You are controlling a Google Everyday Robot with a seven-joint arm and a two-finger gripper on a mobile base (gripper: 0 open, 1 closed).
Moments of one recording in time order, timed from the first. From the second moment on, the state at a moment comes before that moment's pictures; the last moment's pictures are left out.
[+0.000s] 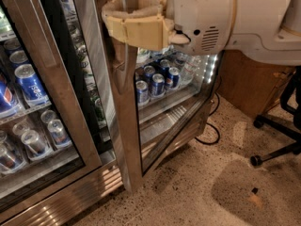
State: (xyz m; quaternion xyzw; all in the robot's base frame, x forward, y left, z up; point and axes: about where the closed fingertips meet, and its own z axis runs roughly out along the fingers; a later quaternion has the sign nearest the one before) arm 0.408 0.049 1.099 -0.55 0.47 0.43 0.55
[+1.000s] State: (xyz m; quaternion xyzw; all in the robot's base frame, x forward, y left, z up) arm 0.407 0.048 1.100 -0.55 0.47 0.43 0.55
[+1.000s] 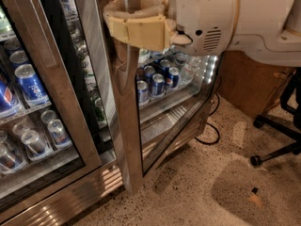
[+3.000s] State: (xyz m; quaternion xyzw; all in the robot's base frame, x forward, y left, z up) arm 0.365 0.030 1.114 -0.51 0.52 0.36 0.59
